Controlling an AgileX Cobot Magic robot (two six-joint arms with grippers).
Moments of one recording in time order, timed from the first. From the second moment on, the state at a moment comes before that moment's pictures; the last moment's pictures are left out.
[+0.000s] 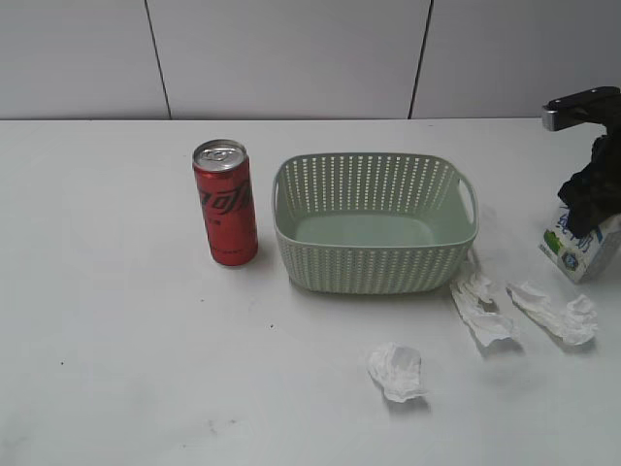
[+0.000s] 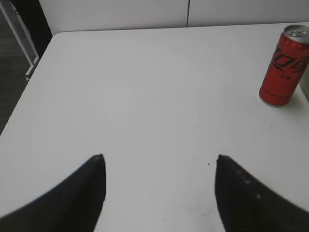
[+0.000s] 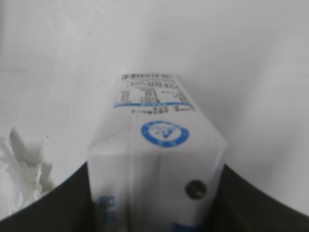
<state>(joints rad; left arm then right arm) -0.06 -0.01 -0.51 -0.09 1.05 0.13 0.00 1.96 -1.33 -0.01 0.84 -0.43</state>
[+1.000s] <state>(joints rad) -0.06 -0.01 -0.51 -0.09 1.05 0.13 0.55 1.87 -1.63 -0.01 0.96 -0.58</state>
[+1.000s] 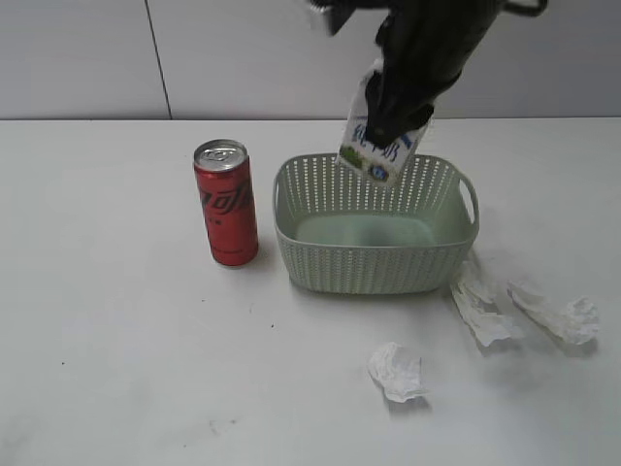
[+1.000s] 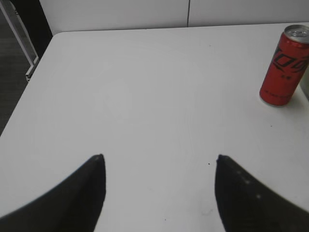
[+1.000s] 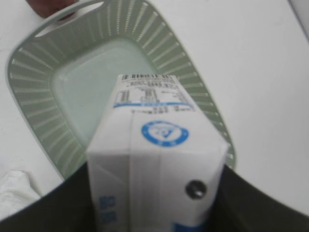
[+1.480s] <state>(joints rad) -0.06 -0.01 -0.51 -0.09 1.05 0.13 0.57 2.12 -1.63 -0.02 0.86 -0.59</state>
